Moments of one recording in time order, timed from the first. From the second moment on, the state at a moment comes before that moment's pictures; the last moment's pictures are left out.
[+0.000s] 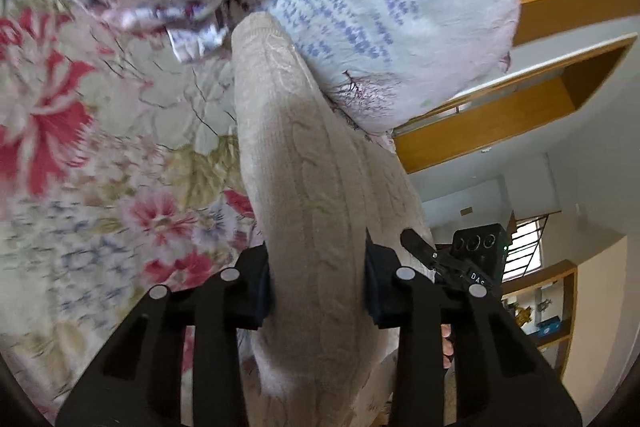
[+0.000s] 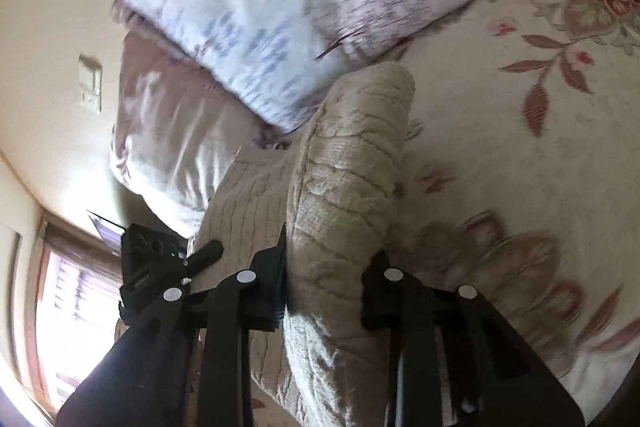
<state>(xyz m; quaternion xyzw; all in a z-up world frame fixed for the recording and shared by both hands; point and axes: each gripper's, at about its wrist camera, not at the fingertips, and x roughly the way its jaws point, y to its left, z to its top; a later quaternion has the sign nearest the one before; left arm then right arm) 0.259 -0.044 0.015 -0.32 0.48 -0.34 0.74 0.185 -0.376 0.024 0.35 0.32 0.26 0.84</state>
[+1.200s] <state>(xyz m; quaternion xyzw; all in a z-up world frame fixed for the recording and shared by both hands) 0.170 0.034 0.058 -0.04 0.37 -0.14 0.92 0.215 -0.247 0.020 0.19 0.33 0.15 0.91</state>
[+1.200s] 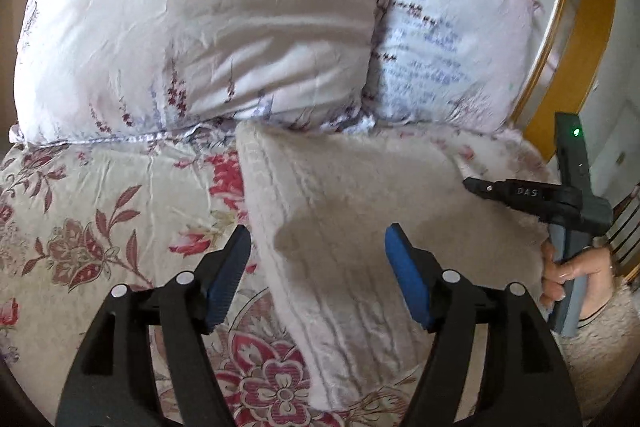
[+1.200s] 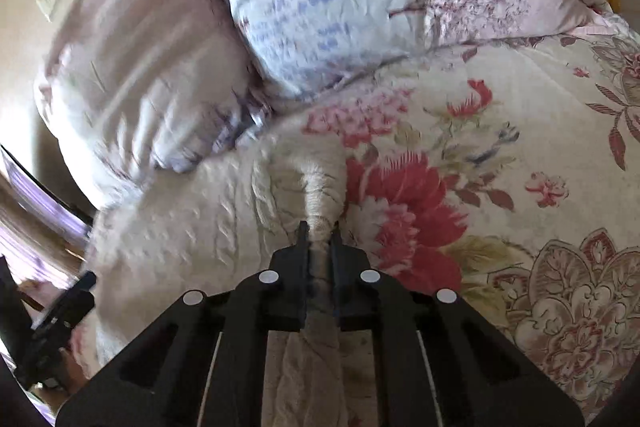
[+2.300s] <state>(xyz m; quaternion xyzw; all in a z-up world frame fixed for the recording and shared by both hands) 0.098 0.062 0.029 -0.06 0.39 -0.09 0.91 0.062 -0.214 0.026 0.04 0.20 0.10 0.97</state>
